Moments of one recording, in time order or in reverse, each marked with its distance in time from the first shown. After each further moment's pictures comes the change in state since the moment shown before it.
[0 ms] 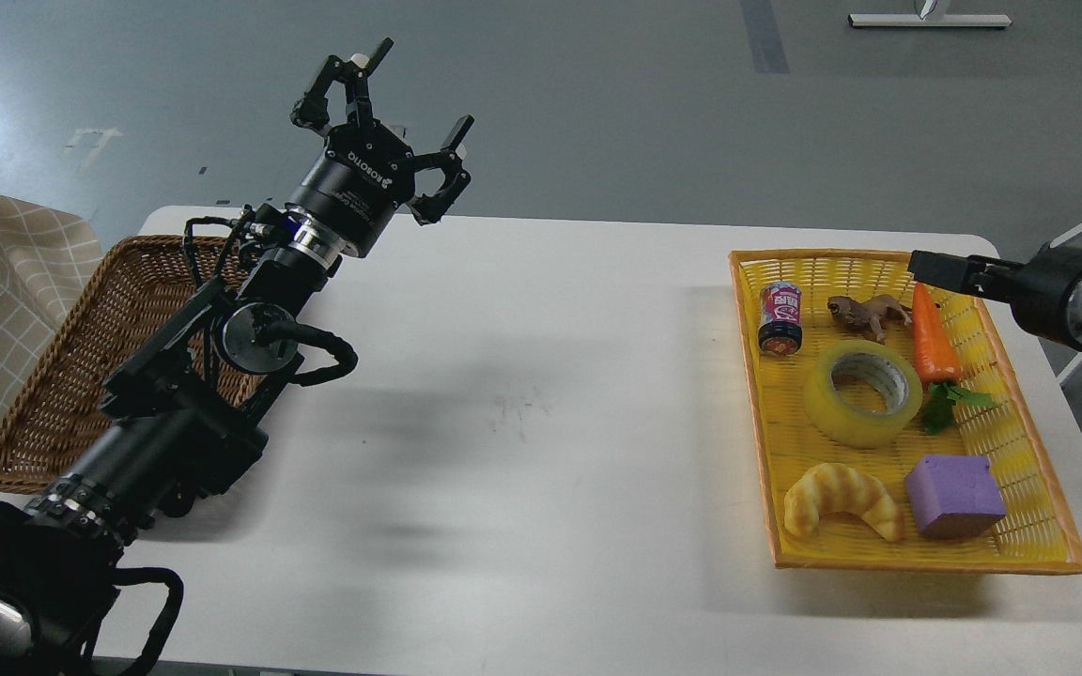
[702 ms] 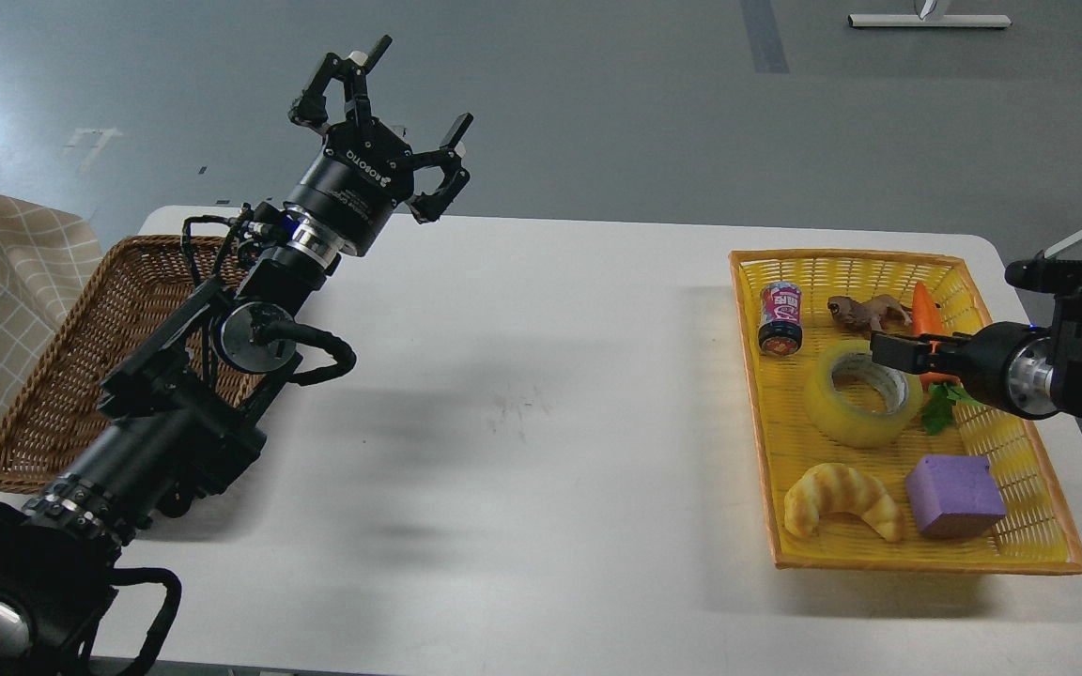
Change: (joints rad) left arm 0.004 0.004 0.000 -0.002 0.000 0.000 -0.002; right arm -0.088 0.057 -0.046 0.000 -0.120 0.000 -0.001
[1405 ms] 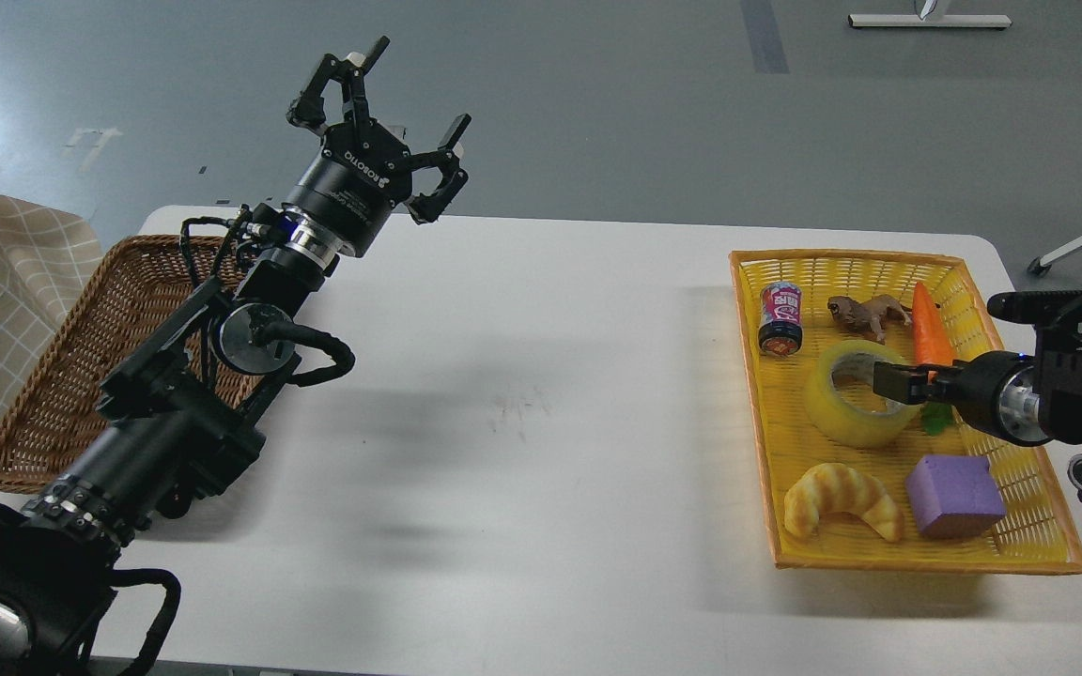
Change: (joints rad) left arm 0.001 0.000 -0.003 0.000 0.000 0.000 -0.001; right arm -0.044 0.024 -0.011 -0.015 -0.049 0.000 -0.031
